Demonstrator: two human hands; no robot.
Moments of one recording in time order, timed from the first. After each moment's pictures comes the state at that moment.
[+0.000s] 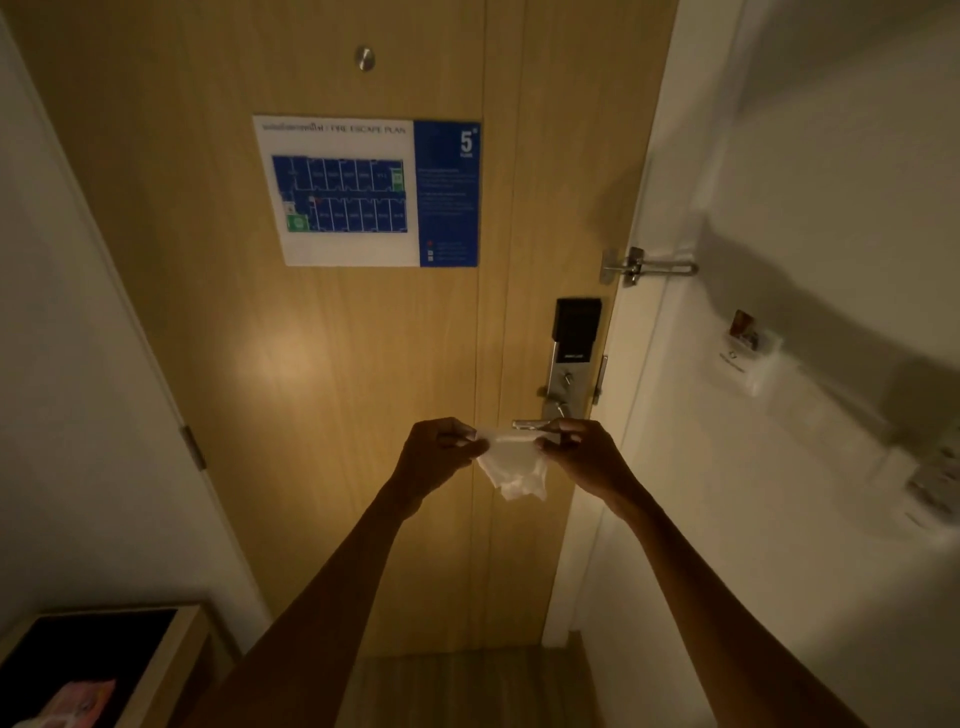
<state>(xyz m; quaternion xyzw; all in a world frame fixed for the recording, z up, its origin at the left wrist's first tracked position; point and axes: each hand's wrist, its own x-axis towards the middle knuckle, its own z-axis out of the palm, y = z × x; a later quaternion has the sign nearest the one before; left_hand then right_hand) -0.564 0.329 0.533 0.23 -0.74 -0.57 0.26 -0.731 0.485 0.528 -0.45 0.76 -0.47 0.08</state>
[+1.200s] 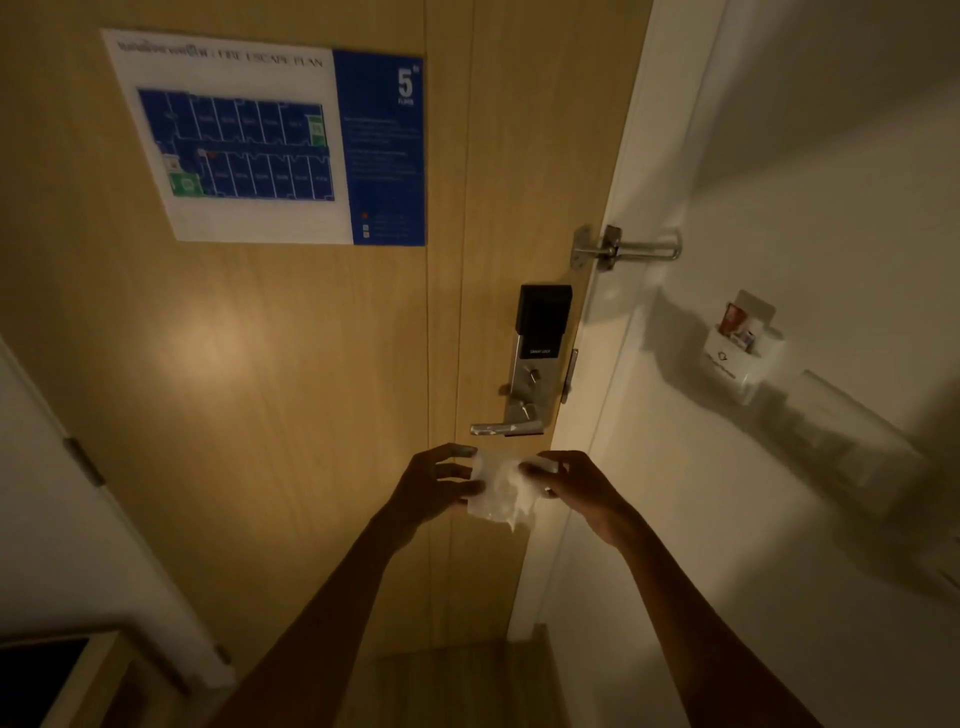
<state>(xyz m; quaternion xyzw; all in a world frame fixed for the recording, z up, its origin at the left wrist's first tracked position) -0.647 0.323 0.472 0.20 -0.68 -0.69 0.14 -0.804 0.488 0.472 -0.36 0.74 -0.50 0.28</state>
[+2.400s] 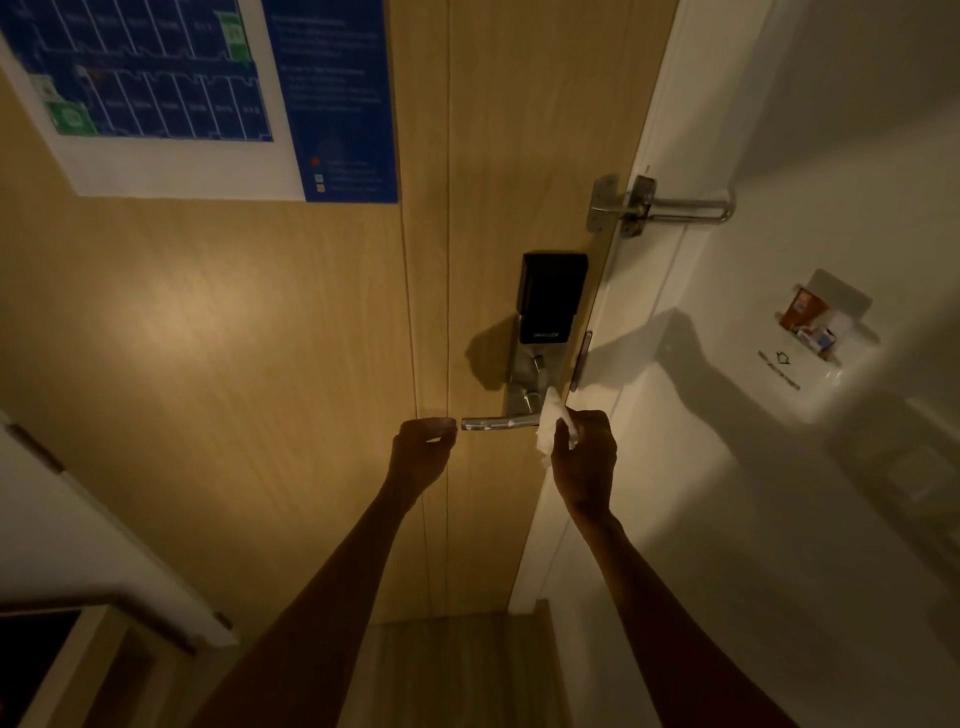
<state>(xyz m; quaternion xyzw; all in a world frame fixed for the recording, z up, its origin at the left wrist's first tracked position) -0.740 0.262 0.411 0.34 -0.76 -0.50 0.24 -0.873 0.427 0.414 -0.28 0.81 -0.48 -0.18</state>
